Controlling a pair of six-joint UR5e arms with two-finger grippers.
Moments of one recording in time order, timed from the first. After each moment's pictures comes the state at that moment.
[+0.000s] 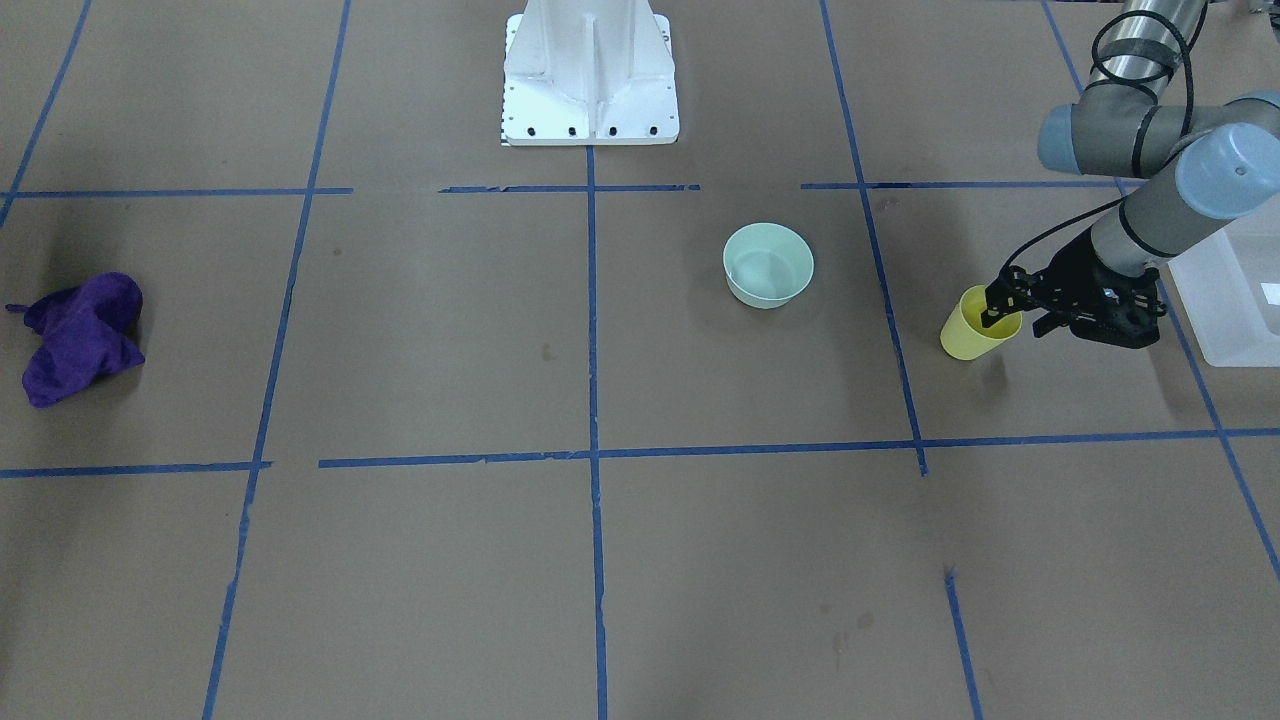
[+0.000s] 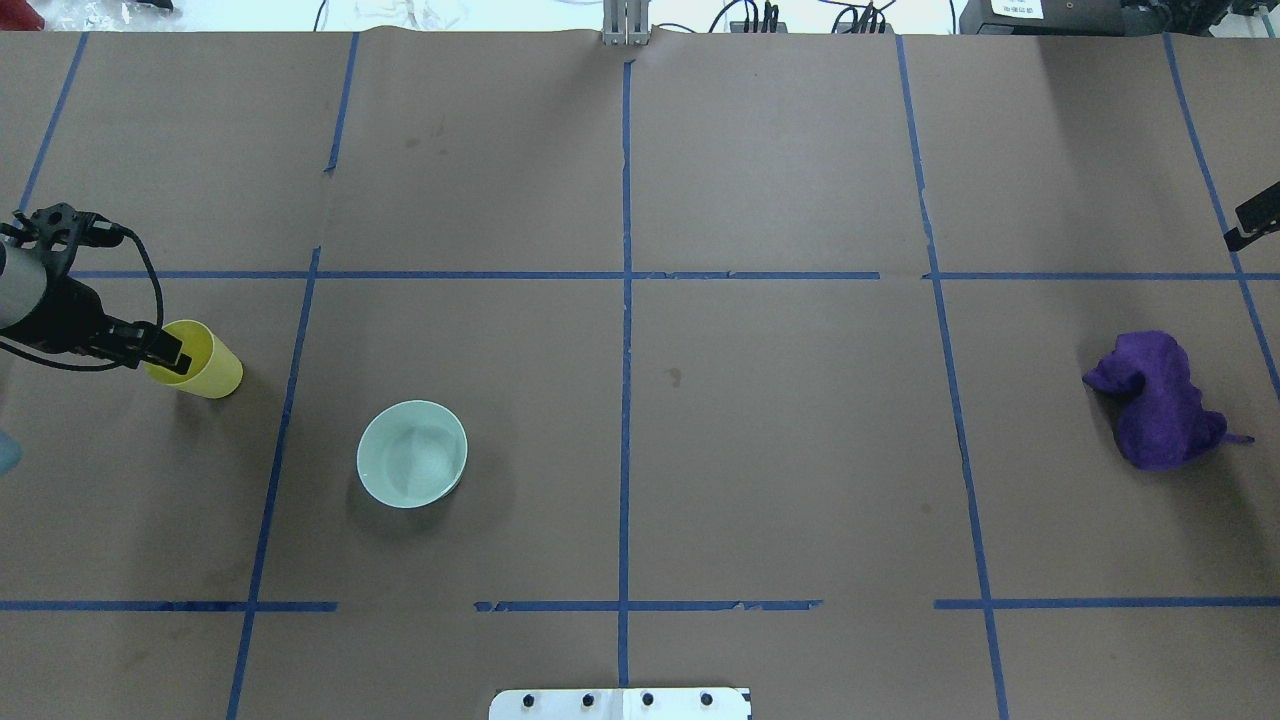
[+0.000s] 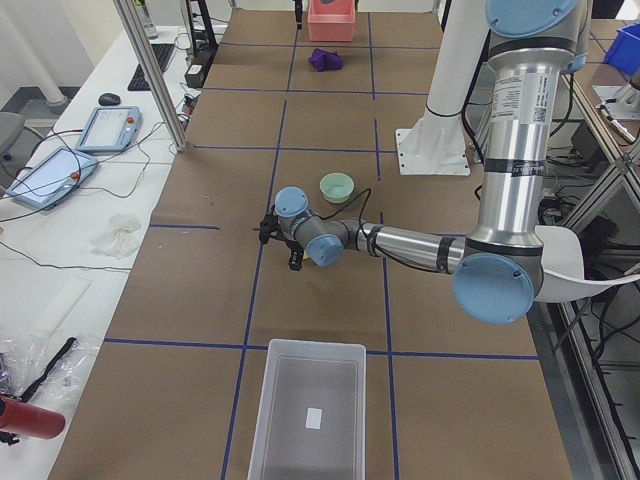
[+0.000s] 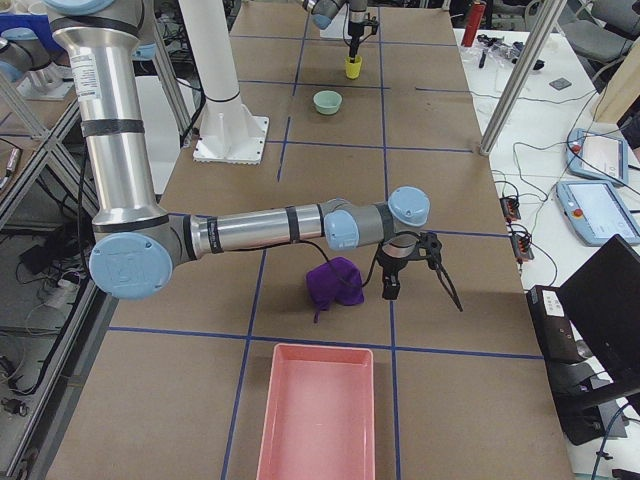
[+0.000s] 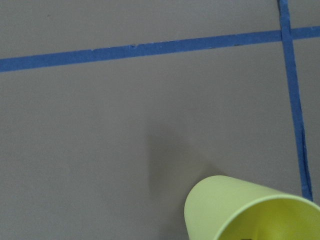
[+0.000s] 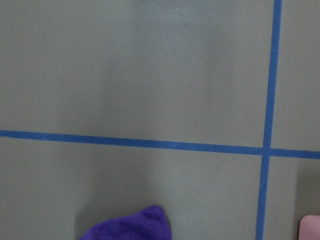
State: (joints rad) left arm -0.96 -1.61 -1.60 -2.18 -2.29 -0.72; right arm 1.35 -1.45 1.60 -1.51 2.33 0.25
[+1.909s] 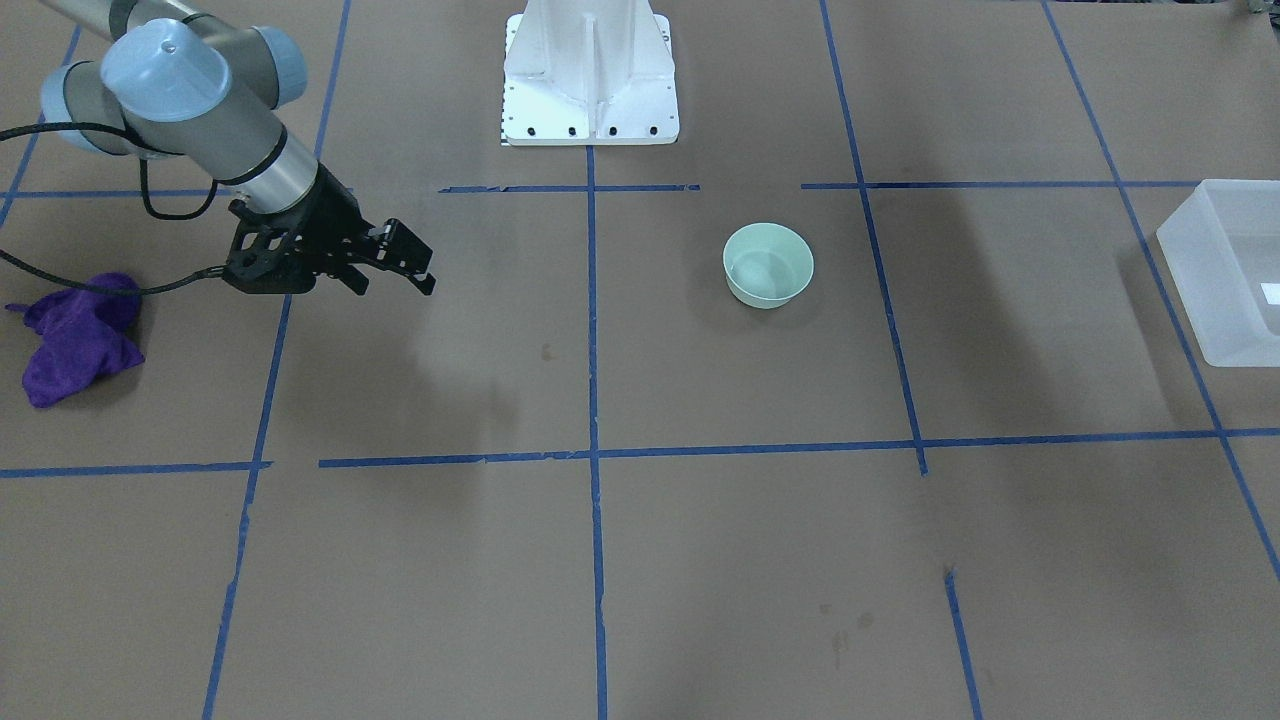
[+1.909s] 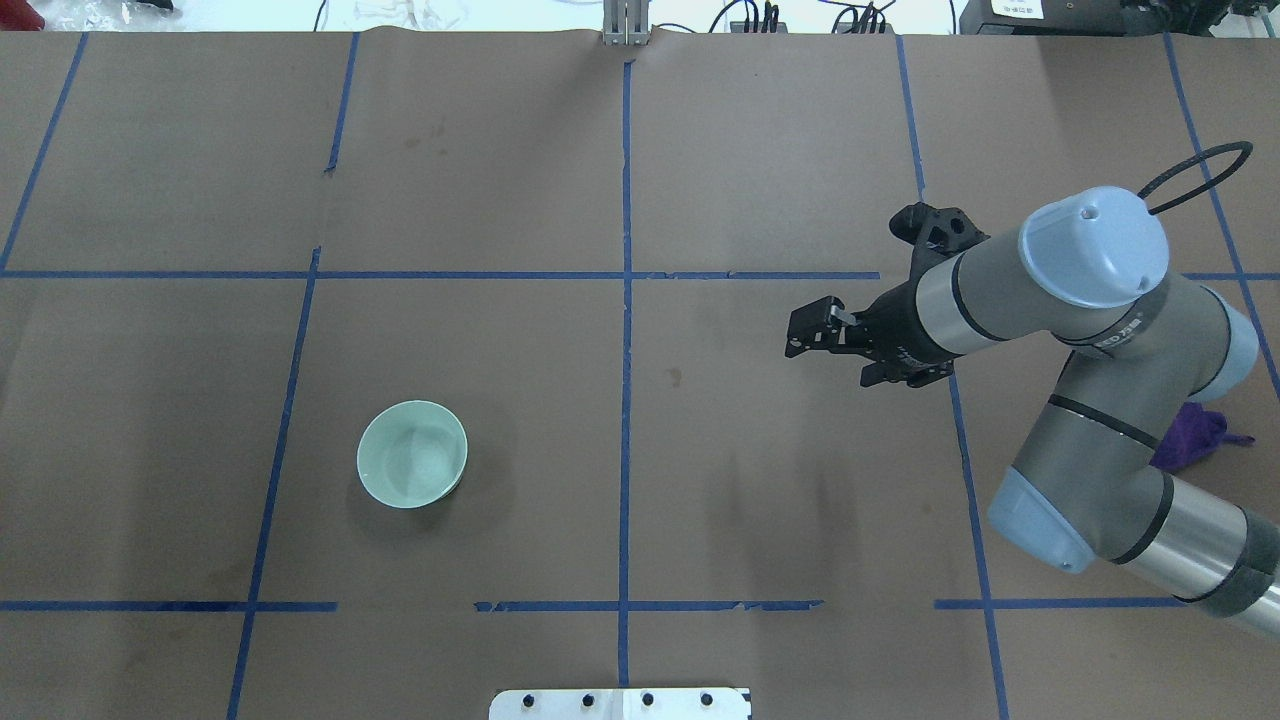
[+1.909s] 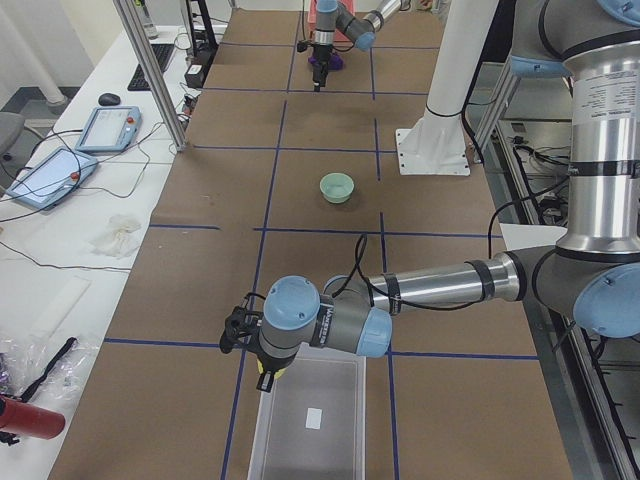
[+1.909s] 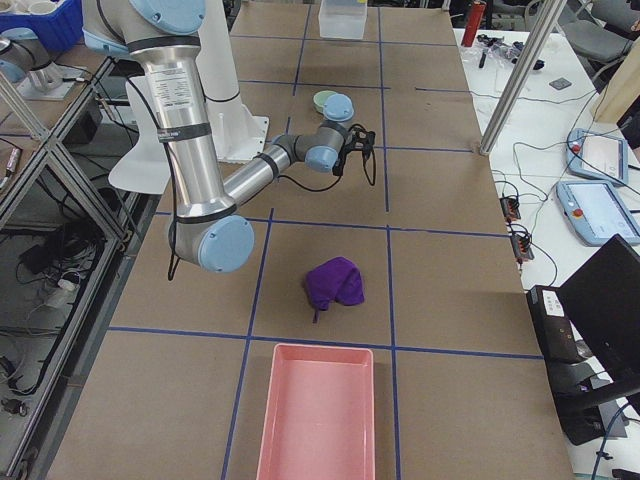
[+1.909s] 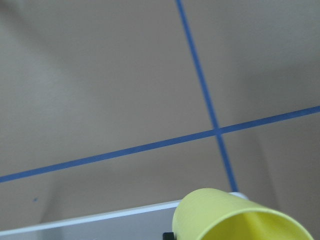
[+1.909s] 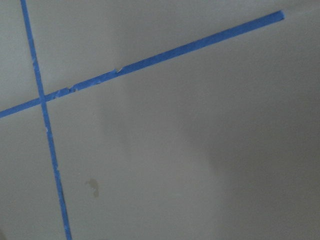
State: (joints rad) left arm -1.68 -1.48 -1.46 -1.96 -2.29 0.12; right arm 0.66 -1.29 1.87 -1.11 2.06 1.50
